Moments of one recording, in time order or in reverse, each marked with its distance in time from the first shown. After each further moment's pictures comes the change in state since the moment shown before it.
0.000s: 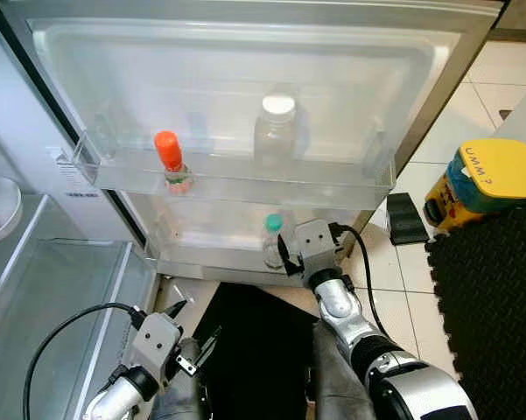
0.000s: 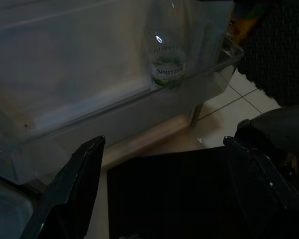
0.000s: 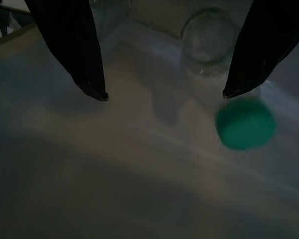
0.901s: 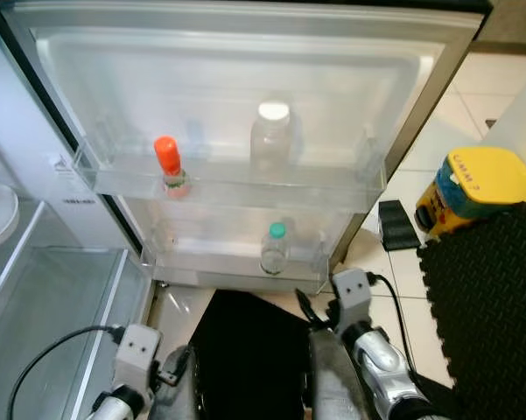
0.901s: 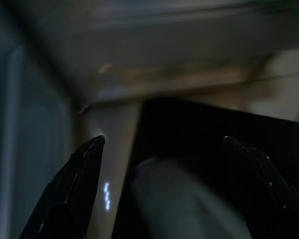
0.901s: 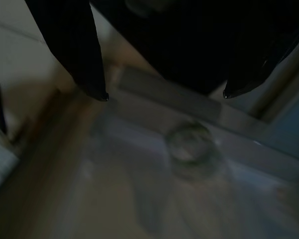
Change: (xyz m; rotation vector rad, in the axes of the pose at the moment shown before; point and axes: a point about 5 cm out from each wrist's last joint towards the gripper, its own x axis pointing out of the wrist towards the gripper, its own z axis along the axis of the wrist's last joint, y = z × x) left arm -0.032 0.016 -0.061 -0.250 0.329 0.373; right arm -0.084 -0.033 -0.081 0.153 0.295 0.117
